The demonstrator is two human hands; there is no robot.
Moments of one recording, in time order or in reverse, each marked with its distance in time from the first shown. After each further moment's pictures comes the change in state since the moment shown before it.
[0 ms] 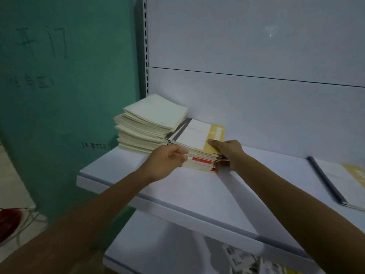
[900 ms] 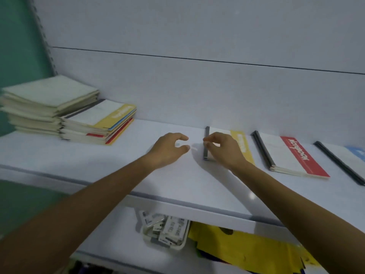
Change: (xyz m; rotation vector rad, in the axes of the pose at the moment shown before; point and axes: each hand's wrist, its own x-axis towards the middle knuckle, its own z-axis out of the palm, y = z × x) left_hand 0.005 0.140 0.272 0.304 -0.073 0.037; right_hand -0.060 0.091 -0.291 -0.467 0.074 -0.470
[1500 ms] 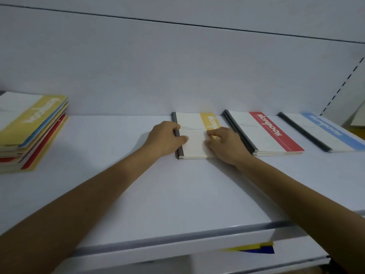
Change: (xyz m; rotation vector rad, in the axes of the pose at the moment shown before) left_hand 0.095 0.008 0.064 -0.012 -0.210 0.088; right_hand 0.017 0.060 -0.022 -0.351 0.109 0.314
